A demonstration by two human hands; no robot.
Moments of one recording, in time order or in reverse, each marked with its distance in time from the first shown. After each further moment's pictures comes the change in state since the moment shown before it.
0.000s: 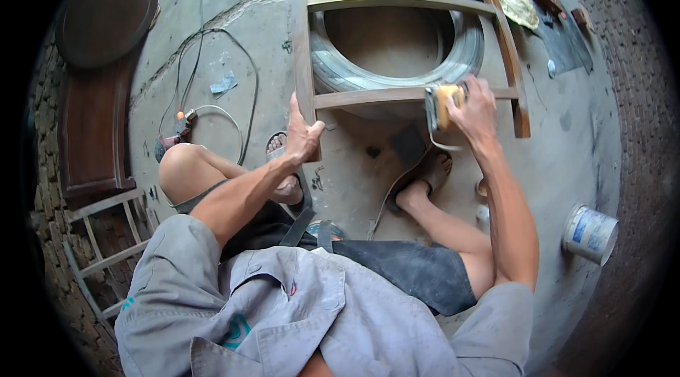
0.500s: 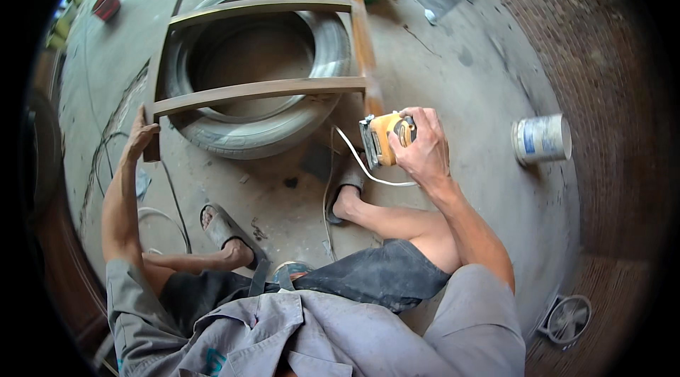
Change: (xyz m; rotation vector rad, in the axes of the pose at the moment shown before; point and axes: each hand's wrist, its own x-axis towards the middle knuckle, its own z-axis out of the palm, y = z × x) left_hand 0.299 -0.024 -0.117 0.422 -0.322 0.136; right_hand -0.104 0.006 -0.102 0.026 0.137 0.339
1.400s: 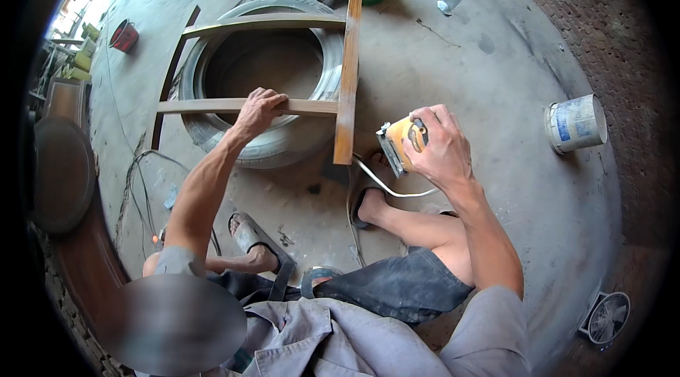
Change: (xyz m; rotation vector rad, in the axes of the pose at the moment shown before) left_hand -0.015 0.230 0.204 0.424 -0.172 0.917; right_hand -0.008 0.015 -0.014 0.005 -0.026 -0.007
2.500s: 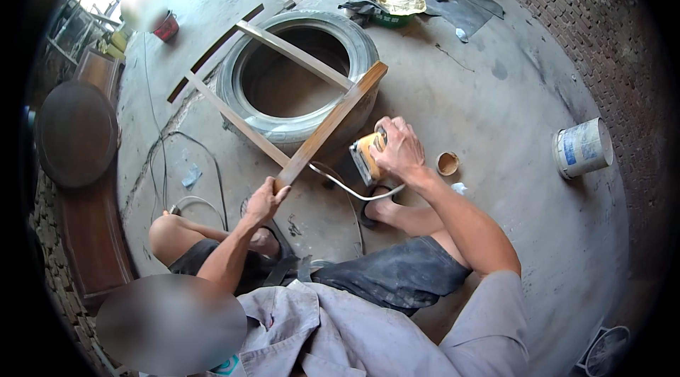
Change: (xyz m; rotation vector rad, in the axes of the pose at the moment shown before) left_hand -0.233 0.152 -0.009 -0.222 -0.180 -0.861; right_hand -0.020 -0.025 0.070 0.156 -0.141 -0.092
